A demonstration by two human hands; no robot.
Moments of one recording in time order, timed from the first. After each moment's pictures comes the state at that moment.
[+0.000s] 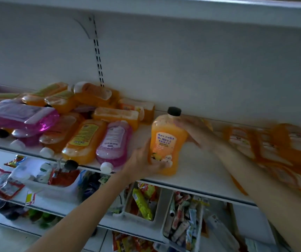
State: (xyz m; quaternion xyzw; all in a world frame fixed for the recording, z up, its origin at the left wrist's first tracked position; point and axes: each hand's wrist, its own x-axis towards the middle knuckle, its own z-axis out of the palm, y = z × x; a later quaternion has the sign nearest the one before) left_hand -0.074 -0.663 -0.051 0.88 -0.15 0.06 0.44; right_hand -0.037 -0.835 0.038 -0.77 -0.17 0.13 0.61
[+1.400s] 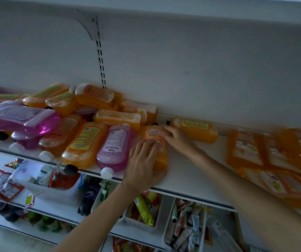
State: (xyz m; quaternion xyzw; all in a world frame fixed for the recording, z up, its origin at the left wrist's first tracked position) left_hand -0.072 -0.663 -0.073 0.93 -0.16 0.29 0.17; right_hand 0.020 -0.806 -0.032 -0.93 -0.18 -0.01 0.32
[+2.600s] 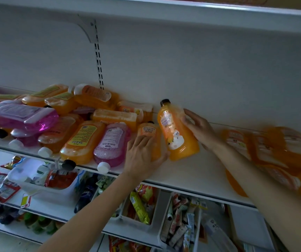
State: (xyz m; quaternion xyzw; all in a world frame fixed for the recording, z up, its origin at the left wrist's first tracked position) left_hand -0.075 -0.678 -0.048 0.94 -0.11 0.26 0.20; right_hand -0.010 -0.863 0.014 -0.79 -0.14 0.02 0.59
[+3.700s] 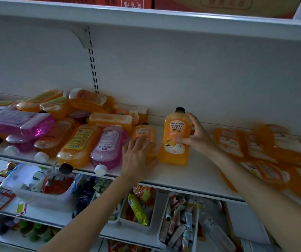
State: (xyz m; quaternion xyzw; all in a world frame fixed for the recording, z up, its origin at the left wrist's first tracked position) left_hand -0.074 -0.674 -0.059 0.94 -0.11 0.25 0.19; right_hand -0.021 -0.875 -0.002 -0.84 -0.11 -0.02 0.53
